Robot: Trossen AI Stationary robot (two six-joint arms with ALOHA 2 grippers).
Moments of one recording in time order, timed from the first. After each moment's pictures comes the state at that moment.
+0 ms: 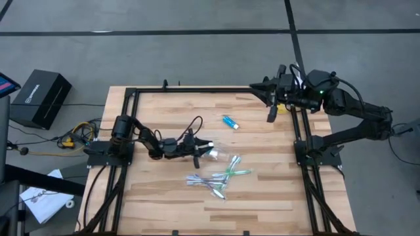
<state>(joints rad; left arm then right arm) -0.10 2.03 0.49 1.58 -0.33 -0.11 -0.10 1.06 1.37 -0.36 0.18 -0.08</state>
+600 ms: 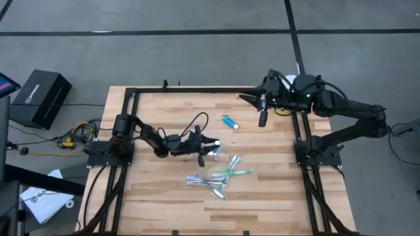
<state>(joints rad) -0.05 2.03 0.60 1.57 -0.20 -0.05 -0.06 1.12 1.36 -0.33 0.18 -0.08</state>
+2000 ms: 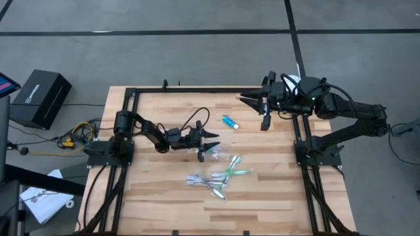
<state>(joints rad) 0.04 2.03 0.60 1.57 -0.06 -0.01 -0.01 1.12 1.37 -0.28 0.18 -0.08</state>
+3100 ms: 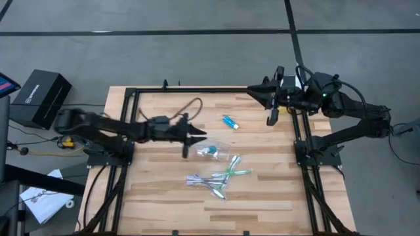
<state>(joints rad) 0.02 1.25 0.62 0.47 -0.03 -0.13 -0.04 1.07 1.37 -0.25 0.18 -0.04</state>
